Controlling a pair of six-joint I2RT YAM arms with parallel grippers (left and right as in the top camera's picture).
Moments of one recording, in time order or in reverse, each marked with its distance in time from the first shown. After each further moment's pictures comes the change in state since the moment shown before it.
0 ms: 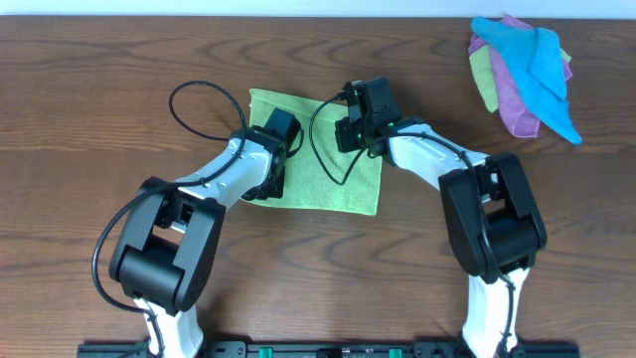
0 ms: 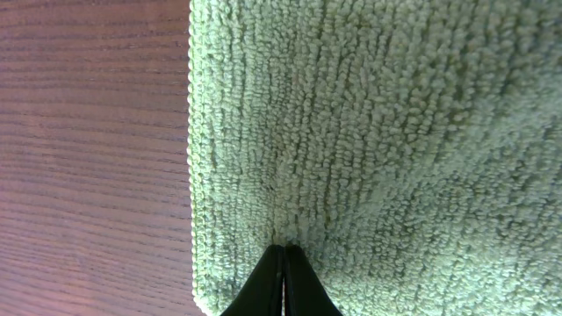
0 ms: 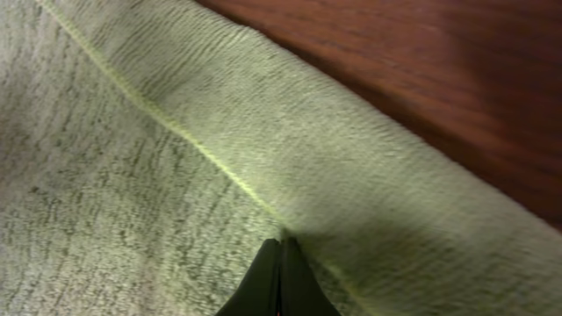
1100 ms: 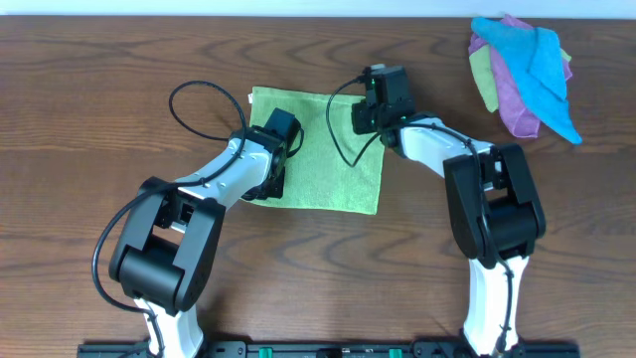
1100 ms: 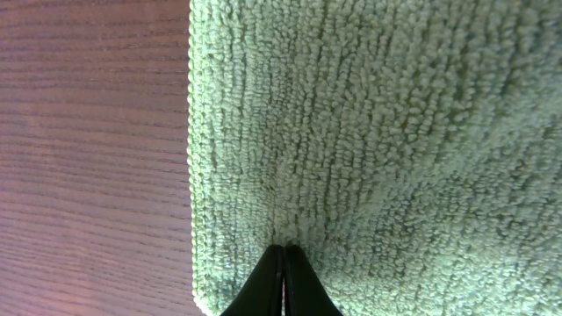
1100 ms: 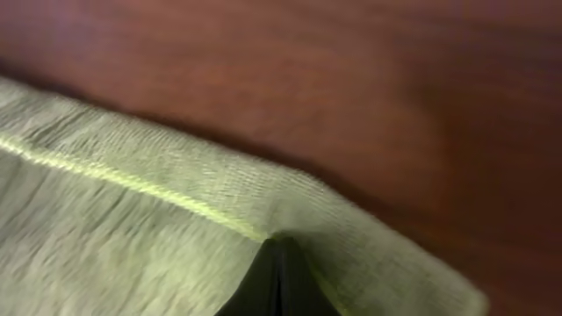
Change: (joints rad) left arm 0.000 0.000 0.000 -0.001 0.000 0.000; right arm -0.084 0.080 0.044 0.178 0.124 -0.012
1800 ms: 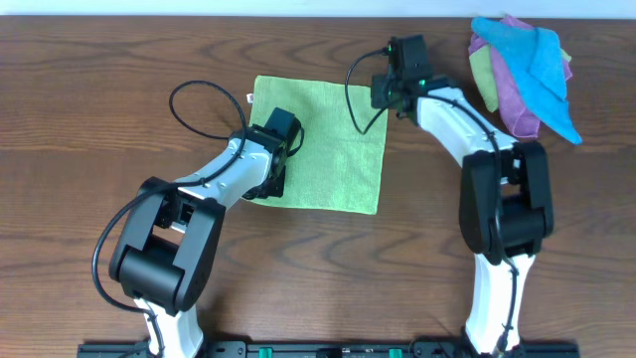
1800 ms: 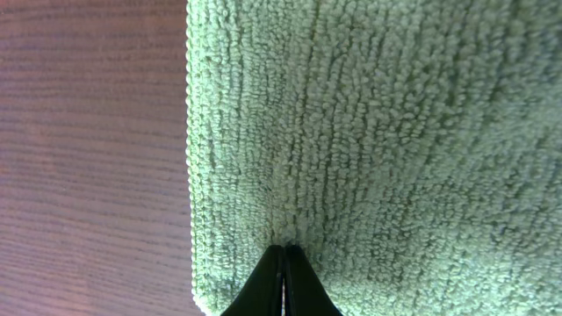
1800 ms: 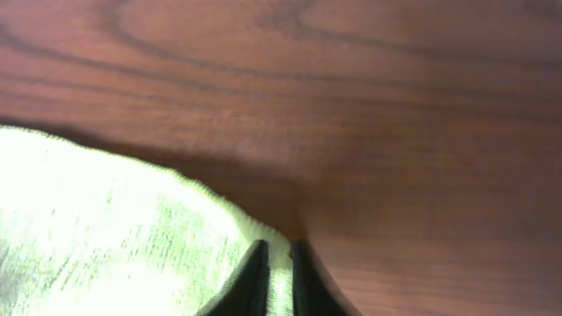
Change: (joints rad) left arm 0.001 0.000 0.000 0.016 -0.003 0.000; right arm -0.057 -0.012 0.278 -0.422 0.079 0.070
